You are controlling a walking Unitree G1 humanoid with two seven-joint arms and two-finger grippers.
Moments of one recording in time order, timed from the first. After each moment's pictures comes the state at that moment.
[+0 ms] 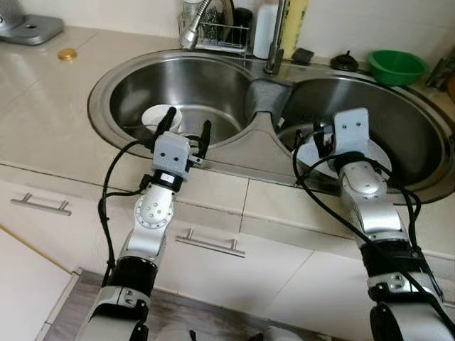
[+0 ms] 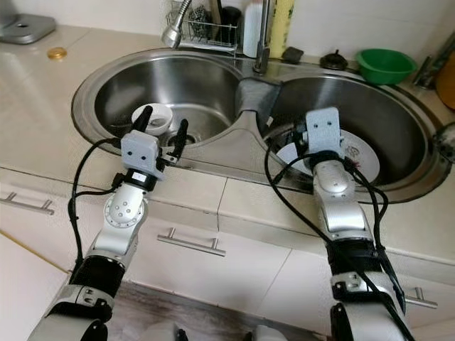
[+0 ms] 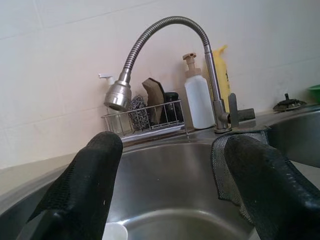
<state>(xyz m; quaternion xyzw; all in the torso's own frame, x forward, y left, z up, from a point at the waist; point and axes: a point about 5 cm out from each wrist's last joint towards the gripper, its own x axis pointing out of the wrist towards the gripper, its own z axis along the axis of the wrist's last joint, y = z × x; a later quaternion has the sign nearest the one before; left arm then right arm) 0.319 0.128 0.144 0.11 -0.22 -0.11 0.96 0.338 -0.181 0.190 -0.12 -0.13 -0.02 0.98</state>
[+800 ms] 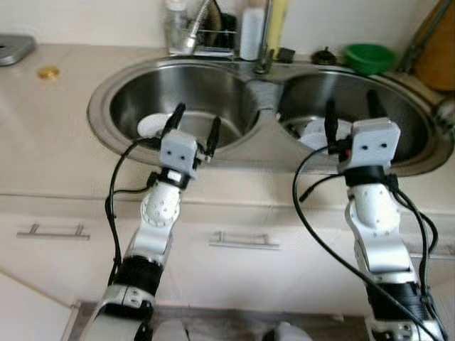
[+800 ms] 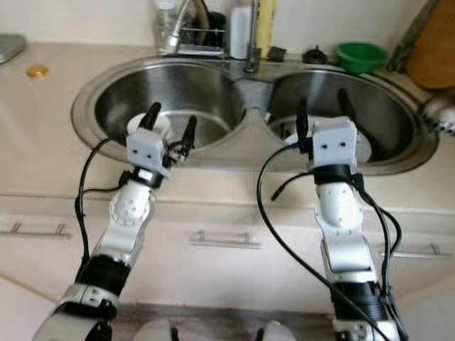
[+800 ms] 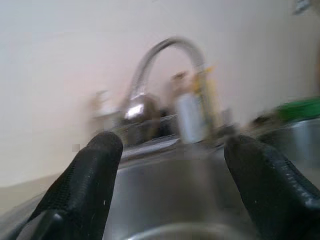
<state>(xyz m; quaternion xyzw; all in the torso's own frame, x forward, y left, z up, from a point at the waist) 0.316 0.135 0.148 0.11 -0.23 -0.11 0.96 0.292 -0.150 0.191 -0.14 -0.26 0.00 0.96</state>
